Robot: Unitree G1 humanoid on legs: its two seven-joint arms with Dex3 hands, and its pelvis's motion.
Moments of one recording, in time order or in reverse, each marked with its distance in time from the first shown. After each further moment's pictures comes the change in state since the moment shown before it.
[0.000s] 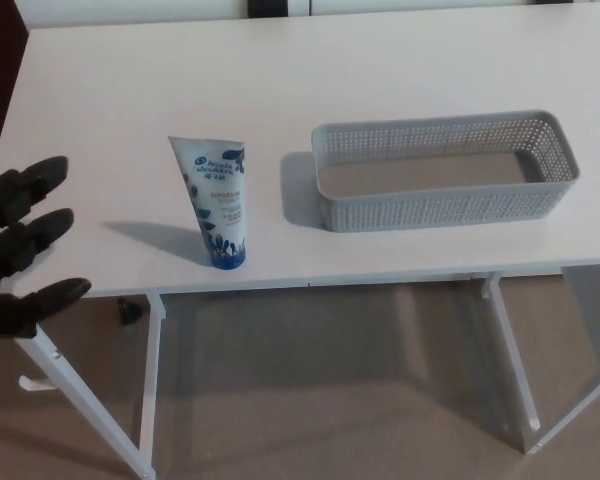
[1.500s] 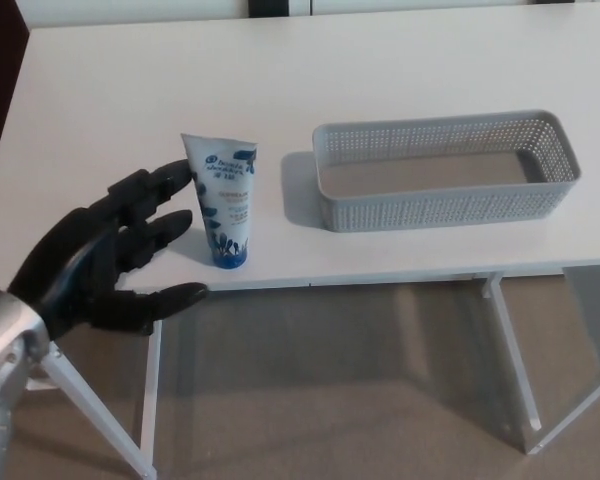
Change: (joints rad) left_arm -0.033 -0.183 -0.133 -0.113 0.062 0.087 0.076; right_arm -0.009 0.000 -0.006 -0.006 -0.006 -0.007 0.000
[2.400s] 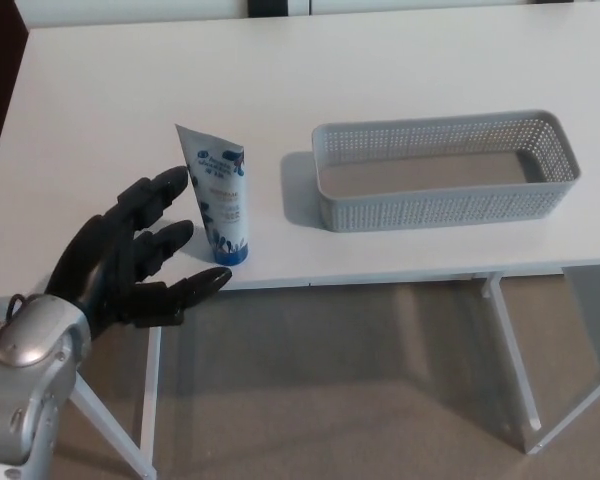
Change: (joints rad) left_arm -0.028 -0.081 -0.030 0.007 0.077 0.141 0.190; right_arm -0.008 0.000 -0.006 0.005 -0.007 0.000 0.000
